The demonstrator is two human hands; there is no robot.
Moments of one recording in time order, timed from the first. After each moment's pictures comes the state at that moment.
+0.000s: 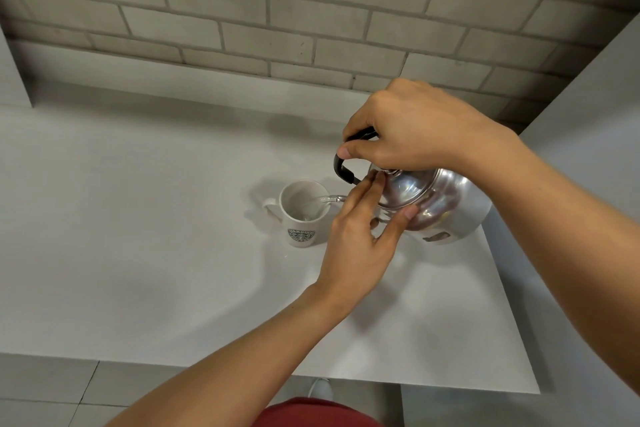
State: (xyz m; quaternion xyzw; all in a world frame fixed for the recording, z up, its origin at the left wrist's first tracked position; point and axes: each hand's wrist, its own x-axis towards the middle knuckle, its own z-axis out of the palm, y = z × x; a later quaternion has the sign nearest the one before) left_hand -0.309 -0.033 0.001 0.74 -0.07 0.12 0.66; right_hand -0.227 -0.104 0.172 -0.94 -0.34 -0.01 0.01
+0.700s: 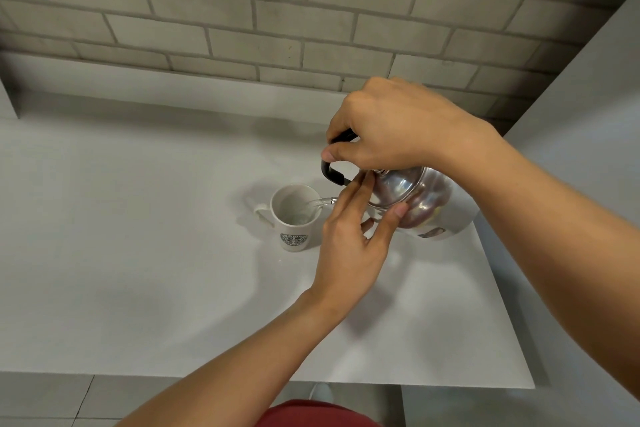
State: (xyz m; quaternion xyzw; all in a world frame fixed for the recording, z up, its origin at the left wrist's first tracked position) left_hand -0.309 -0.036 0.004 0.71 -0.07 0.15 0.69; right_hand -0.226 -0.097 0.175 -0.94 -0.33 -0.03 -0.03
